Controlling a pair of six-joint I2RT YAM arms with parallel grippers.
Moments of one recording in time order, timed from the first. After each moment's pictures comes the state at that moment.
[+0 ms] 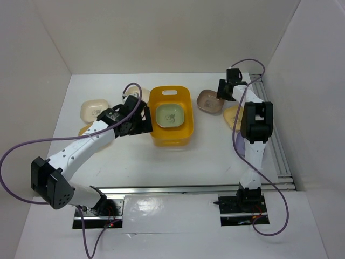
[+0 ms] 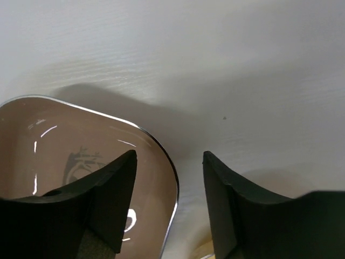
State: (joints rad) left arm -0.57 1.38 1.27 -0.86 -0.28 -0.67; right arm 0.02 2.27 1.81 -0.39 0.08 0.20
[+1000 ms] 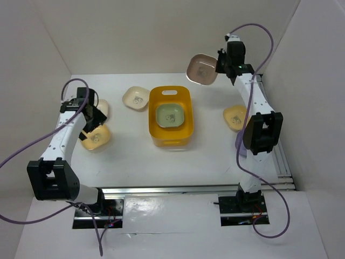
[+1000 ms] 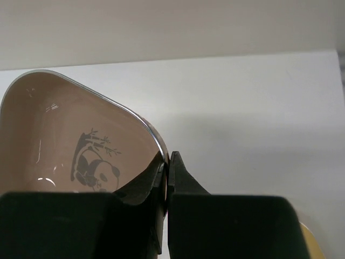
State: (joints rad) left arm 0.00 1.41 1.25 -1.01 -0.36 -0.82; right arm 0.09 2.03 1.97 -0.41 0.03 0.17
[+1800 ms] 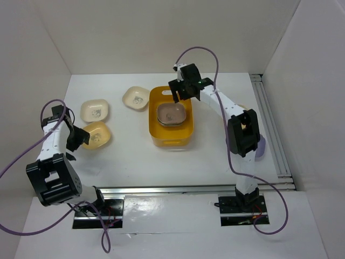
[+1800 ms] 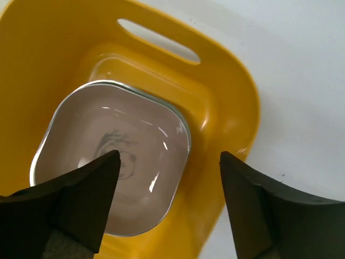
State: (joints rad) left arm 0.42 1.39 1.04 -0.99 -0.22 -0.73; right arm 0.46 2.09 1.89 -0.54 0.00 0.02
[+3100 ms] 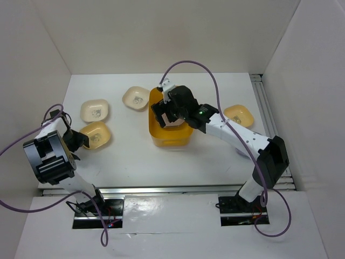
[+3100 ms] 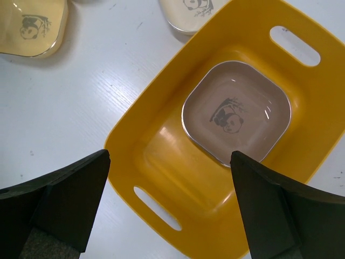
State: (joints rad) left arm 0.52 1.65 1.04 -0.83 -0.09 -0.68; right arm 0.78 1.60 1.41 -0.34 0.05 0.03
